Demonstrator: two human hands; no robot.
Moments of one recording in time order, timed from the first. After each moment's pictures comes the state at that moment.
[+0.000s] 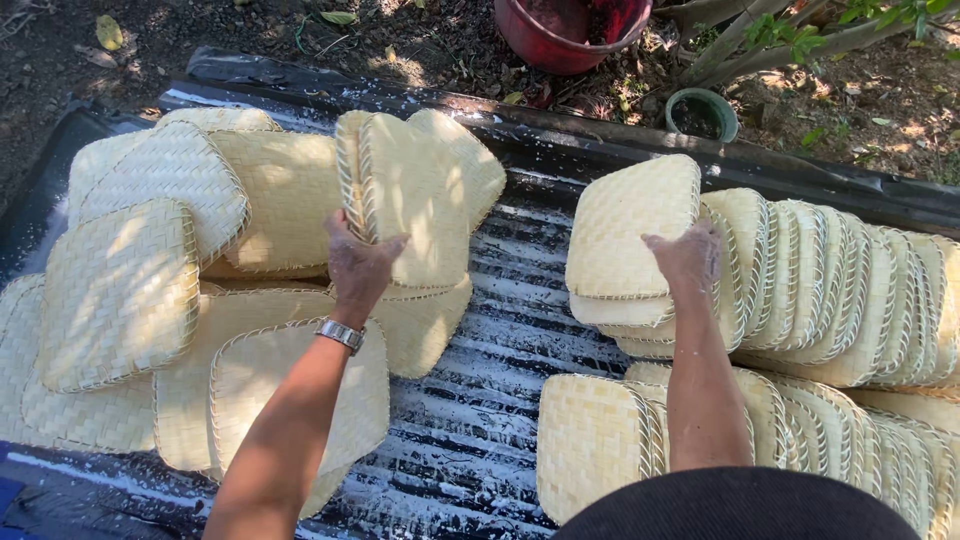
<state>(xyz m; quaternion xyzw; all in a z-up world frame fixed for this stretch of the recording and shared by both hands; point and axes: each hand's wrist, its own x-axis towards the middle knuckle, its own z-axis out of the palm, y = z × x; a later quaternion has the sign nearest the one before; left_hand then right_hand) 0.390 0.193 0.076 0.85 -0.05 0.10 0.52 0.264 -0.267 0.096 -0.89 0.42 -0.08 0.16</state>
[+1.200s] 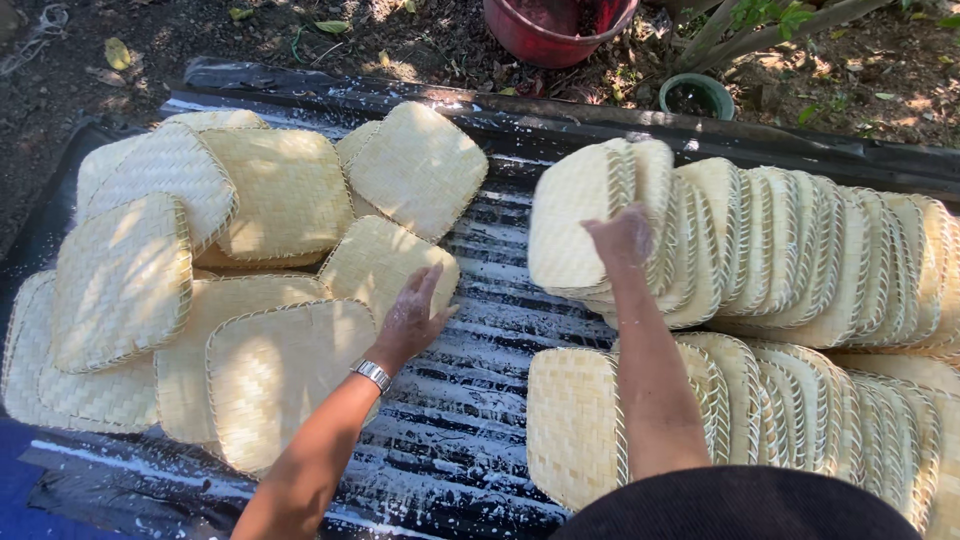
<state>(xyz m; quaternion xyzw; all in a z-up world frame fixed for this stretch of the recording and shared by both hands) 0.268 0.155 0.042 0.85 -0.35 -0.01 0.39 0.266 -0.238 0.056 -0.90 0.38 -0.08 0.18</state>
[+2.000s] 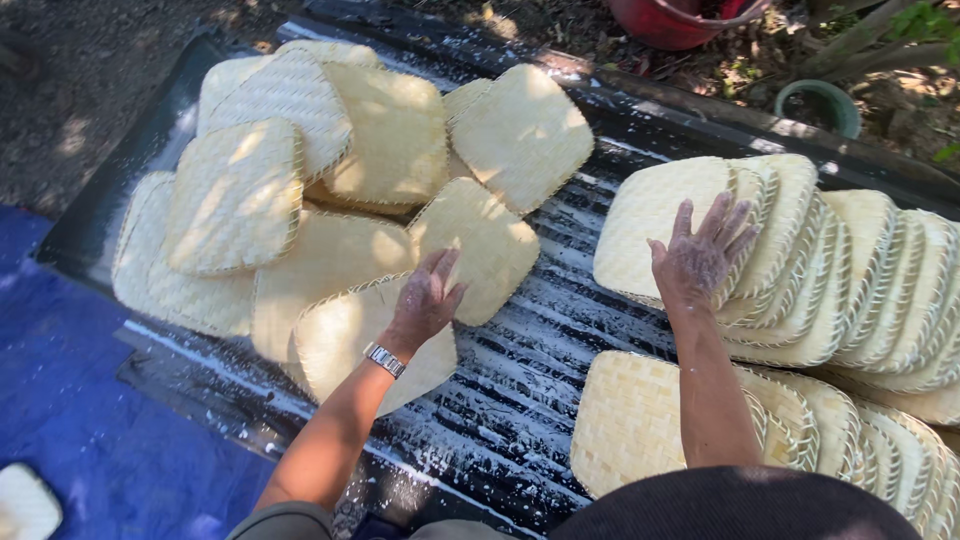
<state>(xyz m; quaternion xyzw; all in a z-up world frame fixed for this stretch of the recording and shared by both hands) 0.265 0.265 0.046 0.89 -0.25 0.03 0.38 0.249 -0.161 0.048 -0.98 0.11 -0.13 -0.09</state>
